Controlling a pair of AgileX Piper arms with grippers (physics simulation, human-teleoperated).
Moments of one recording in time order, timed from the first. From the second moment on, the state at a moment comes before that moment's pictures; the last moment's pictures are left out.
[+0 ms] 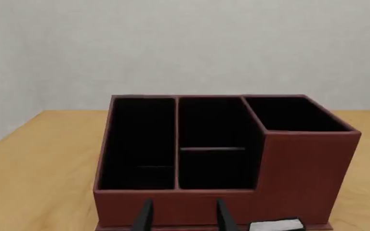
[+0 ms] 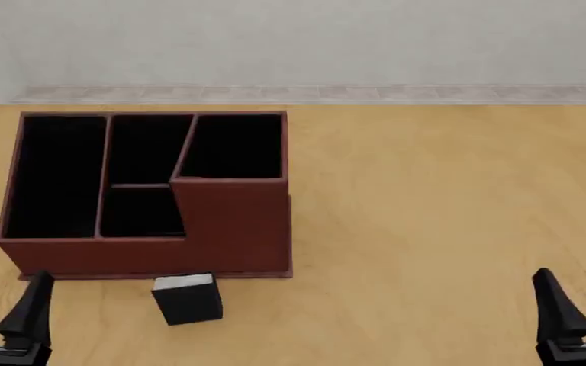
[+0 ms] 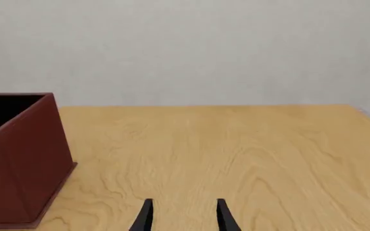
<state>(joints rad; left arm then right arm) 0.00 0.00 0.00 0.00 0.00 -0.01 0.03 -0.03 0.03 0.00</state>
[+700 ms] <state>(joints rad) -0.07 0.09 -0.03 -0.07 0.04 0.00 0.00 0.00 0.00 0.01</state>
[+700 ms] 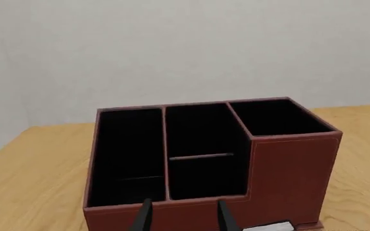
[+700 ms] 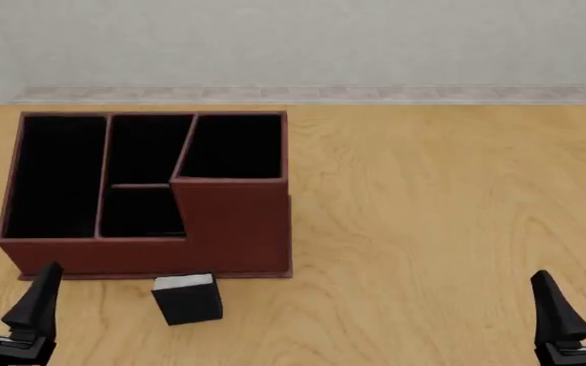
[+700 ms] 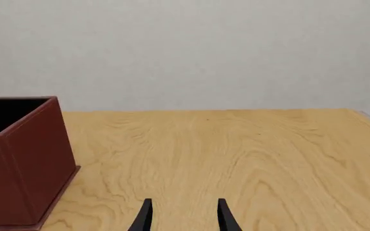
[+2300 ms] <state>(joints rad) -0.54 0.78 -0.44 0.05 0.32 -0.01 0.03 0.00 -0.02 0.05</state>
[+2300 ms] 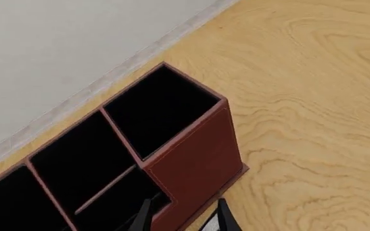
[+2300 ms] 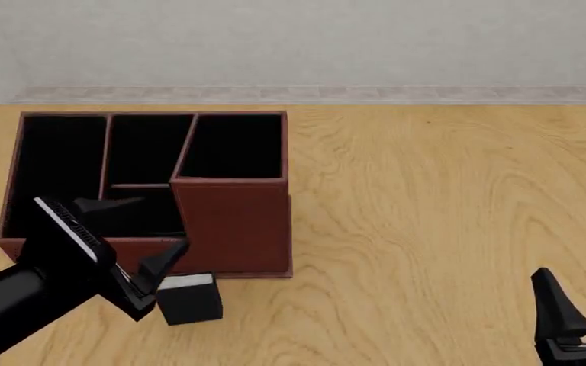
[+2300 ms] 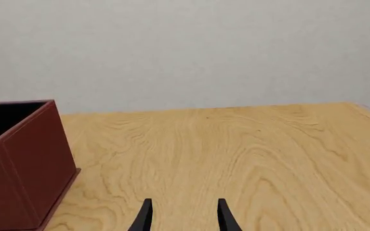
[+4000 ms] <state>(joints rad) -0.72 0.86 -0.60 0.50 0.58 0.00 0.08 0.00 -0.06 0.05</state>
